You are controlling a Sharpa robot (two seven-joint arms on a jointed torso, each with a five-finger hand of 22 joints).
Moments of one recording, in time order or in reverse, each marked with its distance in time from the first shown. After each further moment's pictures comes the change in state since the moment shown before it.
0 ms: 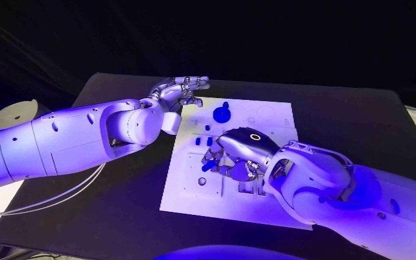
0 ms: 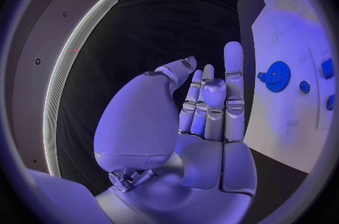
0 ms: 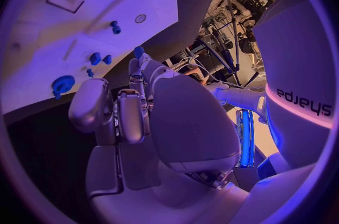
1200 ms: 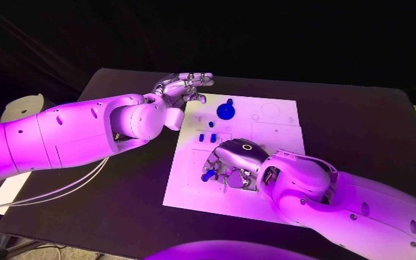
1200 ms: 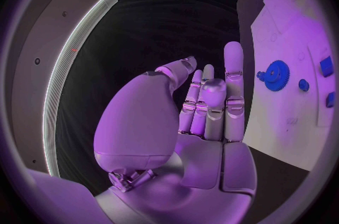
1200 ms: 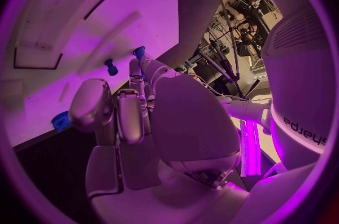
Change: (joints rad) left arm 0.000 -0.010 0.000 0.003 0.000 0.007 -0.006; left_hand 0.000 0.000 0.000 0.000 0.000 0.000 0.000 0.000 0.000 0.000 0.000 0.000 0.000 0.000 0.000 0.000 0.000 0.000 0.000 0.000 0.000 0.000; right arm -0.071 0.082 -0.014 -0.119 -0.051 0.054 0.029; right_hand -0.013 0.001 0.000 0.000 -0.002 -0.008 0.008 -0.004 0.024 0.005 0.005 -0.006 -0.001 0.000 0.007 0.000 -0.001 0.000 0.000 0.000 0.000 -0.002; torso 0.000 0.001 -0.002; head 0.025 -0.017
